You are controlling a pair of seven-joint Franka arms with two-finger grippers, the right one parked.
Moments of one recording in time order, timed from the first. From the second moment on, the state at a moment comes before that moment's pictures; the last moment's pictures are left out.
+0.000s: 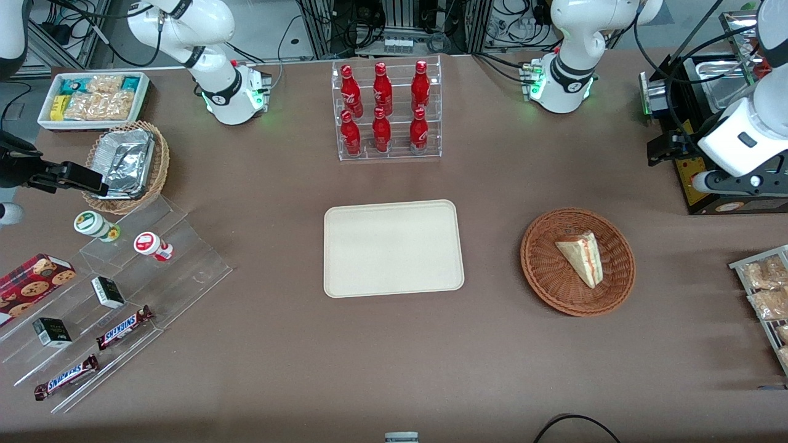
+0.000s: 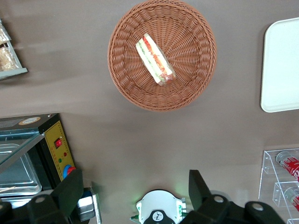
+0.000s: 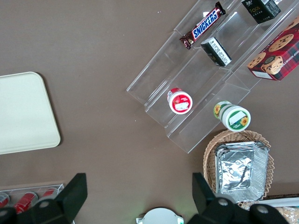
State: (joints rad) arm 0.03 0.02 -0.11 -1.54 0.05 1.36 0.02
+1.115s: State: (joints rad) arm 0.03 0.02 -0.11 -2.12 0.05 2.09 0.02
